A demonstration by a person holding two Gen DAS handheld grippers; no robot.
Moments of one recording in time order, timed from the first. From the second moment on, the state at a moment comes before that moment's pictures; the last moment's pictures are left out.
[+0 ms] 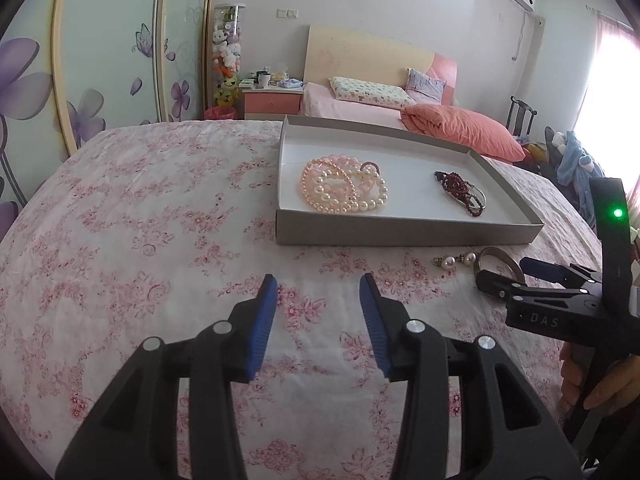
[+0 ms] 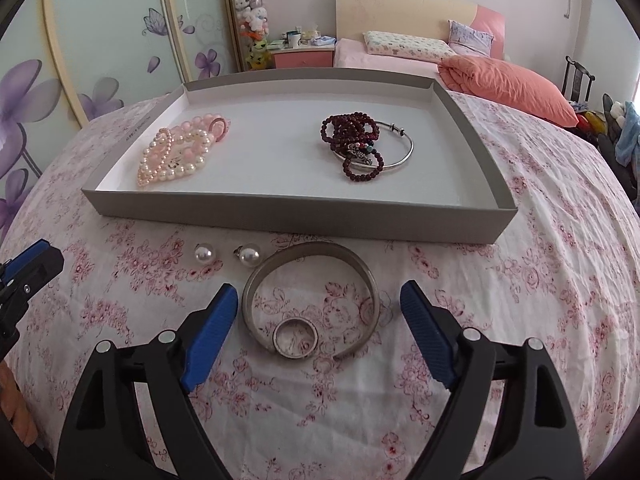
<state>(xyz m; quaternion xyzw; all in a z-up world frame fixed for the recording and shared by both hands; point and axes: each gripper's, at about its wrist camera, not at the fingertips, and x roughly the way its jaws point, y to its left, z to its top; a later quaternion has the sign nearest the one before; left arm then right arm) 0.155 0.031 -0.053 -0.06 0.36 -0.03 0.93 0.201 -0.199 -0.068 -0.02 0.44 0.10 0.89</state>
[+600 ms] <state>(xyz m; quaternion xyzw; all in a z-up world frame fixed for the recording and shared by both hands) 0.165 -0.002 -0.054 -0.03 0.38 -0.06 0.92 0.179 -0.223 -0.052 0.00 0.41 0.11 0.91</state>
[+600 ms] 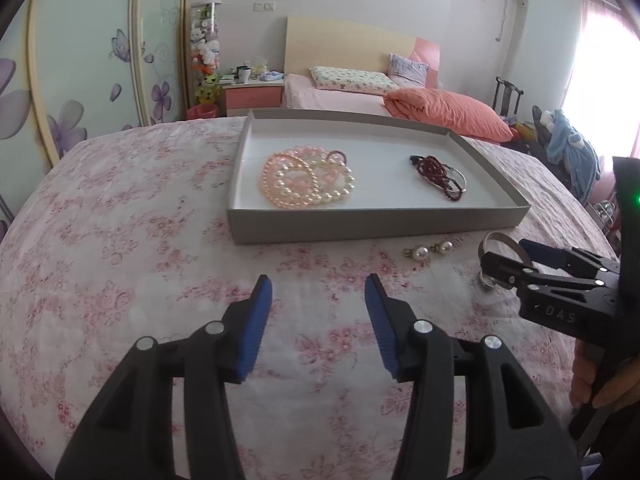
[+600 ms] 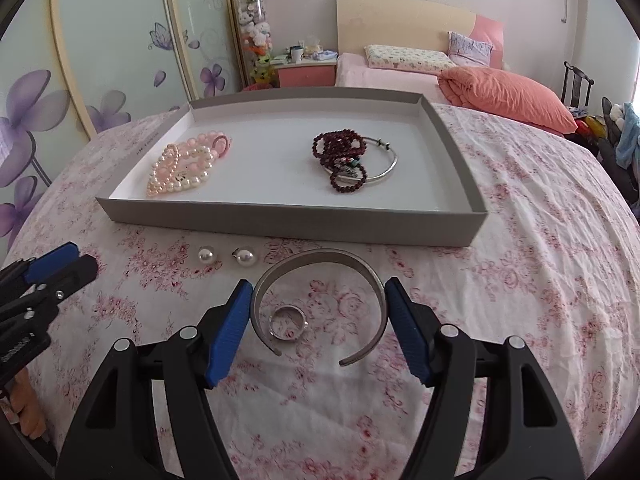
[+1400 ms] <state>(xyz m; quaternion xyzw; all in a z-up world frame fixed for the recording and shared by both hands) 0.205 -0.068 -0.076 0.02 0.43 -0.10 0.90 0.162 -0.259 -0.069 -0.02 0.43 0.08 0.90</state>
